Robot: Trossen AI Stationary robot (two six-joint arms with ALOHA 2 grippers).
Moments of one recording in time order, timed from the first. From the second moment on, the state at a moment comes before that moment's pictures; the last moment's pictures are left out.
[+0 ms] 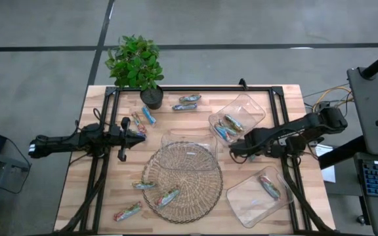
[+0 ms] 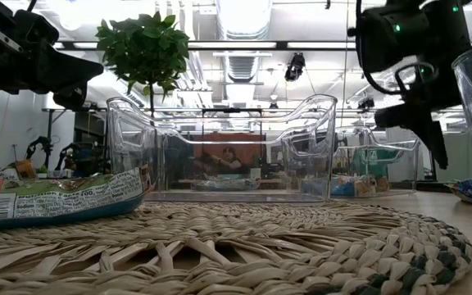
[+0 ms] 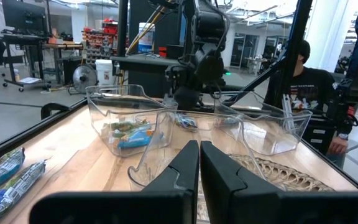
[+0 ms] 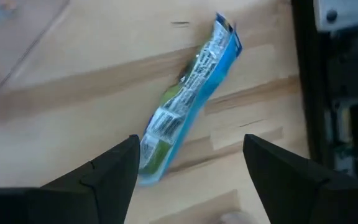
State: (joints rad) left arm 0.06 0.04 0.01 0.02 0.05 -0.09; right arm 0.16 1.48 0.87 -1.23 0.08 2.01
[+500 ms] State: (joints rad) left arm 0.06 0.04 0.01 0.02 0.05 -0.09; right arm 0.09 1.49 0.78 -1.08 0.03 2.06
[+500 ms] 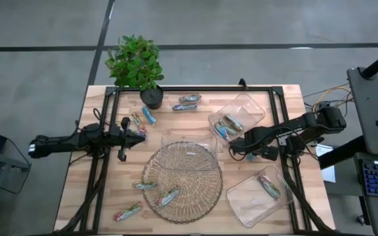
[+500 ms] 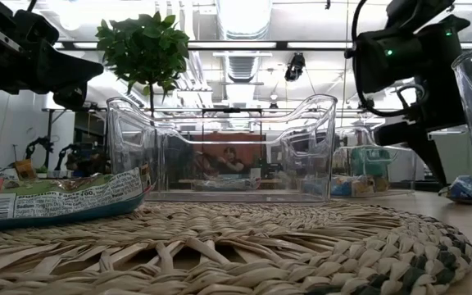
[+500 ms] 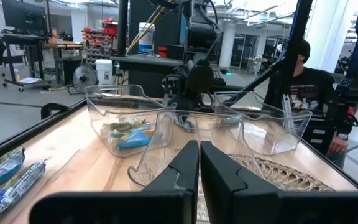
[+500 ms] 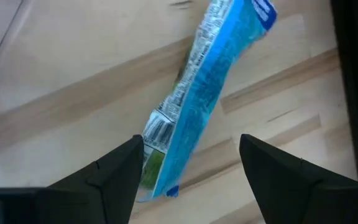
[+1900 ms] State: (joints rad) left arm 0.06 0.04 0.01 0.02 0.05 -0.09; right arm 0.05 1.49 0.78 -1.03 0.01 2.01
